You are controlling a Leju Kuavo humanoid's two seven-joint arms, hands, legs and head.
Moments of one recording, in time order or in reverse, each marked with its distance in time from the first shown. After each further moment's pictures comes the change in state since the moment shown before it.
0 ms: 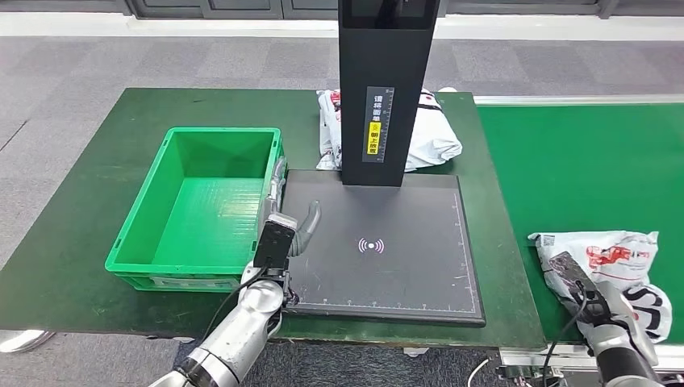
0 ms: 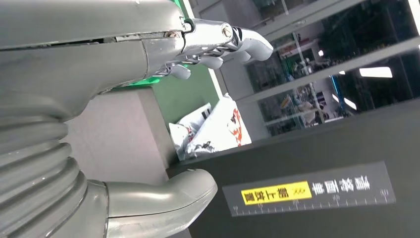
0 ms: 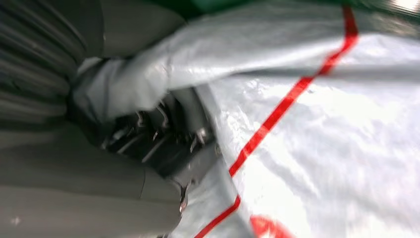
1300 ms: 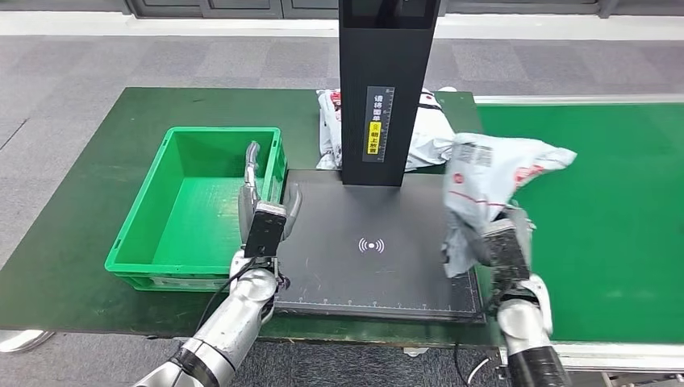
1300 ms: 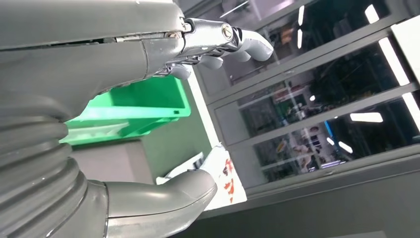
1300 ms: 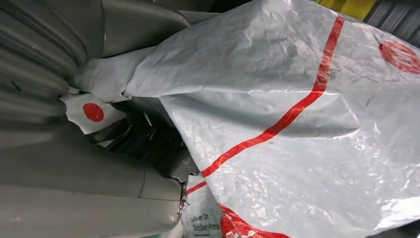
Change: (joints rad) left arm -0.034 0.012 0.050 -0.017 -0.076 0.139 0.000; right arm 0.218 0.275 0.459 -0.866 -0.505 -0.100 -0.274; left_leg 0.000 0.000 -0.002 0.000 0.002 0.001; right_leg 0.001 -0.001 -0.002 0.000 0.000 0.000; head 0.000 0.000
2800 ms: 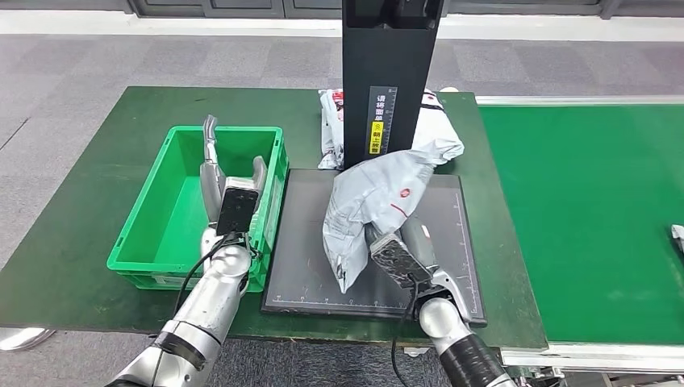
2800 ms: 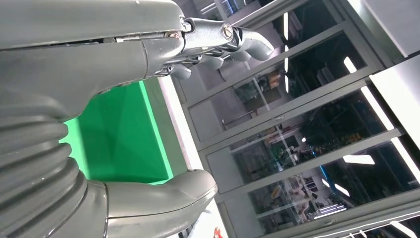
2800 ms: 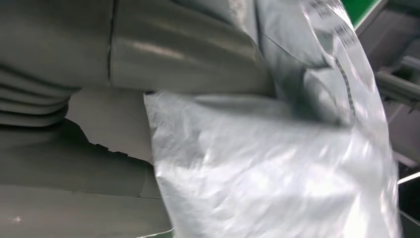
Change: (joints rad) left arm -0.055 0.014 0.207 -0.030 -0.179 -0.013 0.000; right arm -0.086 0.127 0.256 0.182 0.098 0.034 0.006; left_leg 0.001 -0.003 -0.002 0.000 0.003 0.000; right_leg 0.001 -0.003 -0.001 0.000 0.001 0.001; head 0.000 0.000
